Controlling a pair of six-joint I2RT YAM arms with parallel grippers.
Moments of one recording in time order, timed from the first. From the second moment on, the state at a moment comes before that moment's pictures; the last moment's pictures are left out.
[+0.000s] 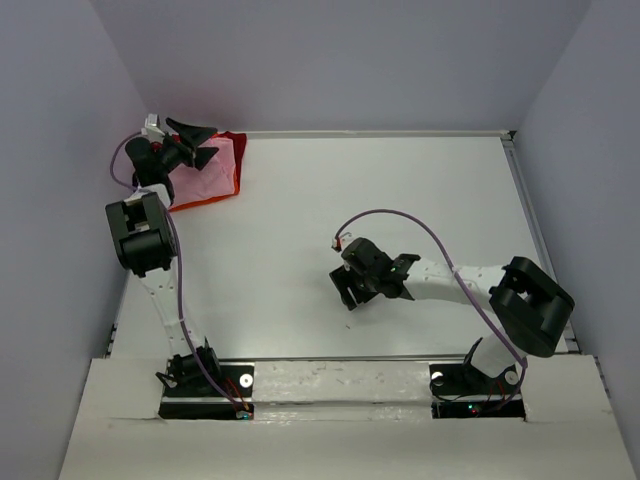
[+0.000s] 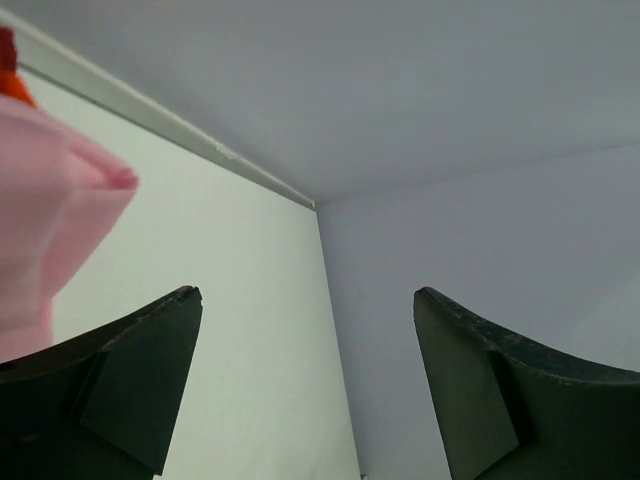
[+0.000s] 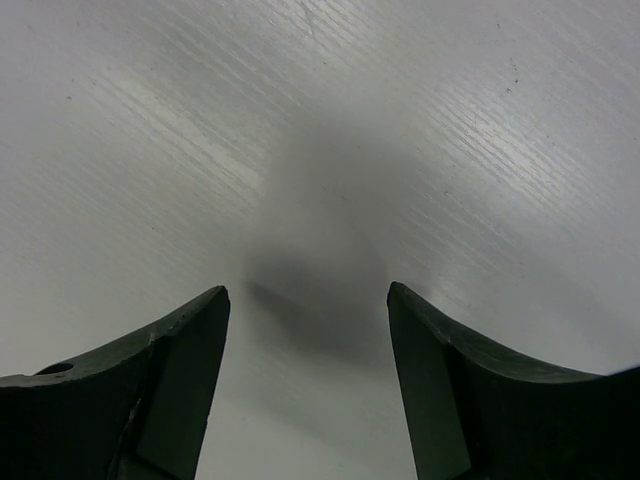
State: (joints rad) left arm 0.31 2.29 1.53 0.81 0.97 -1.35; right arm 0.91 1.56 0.85 -0.28 0.09 0.29
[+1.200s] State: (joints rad) left arm -0.63 1.16 0.95 -0.26 -0.30 -0.37; right arm 0.80 1.34 0.87 -0.26 0.22 0.34
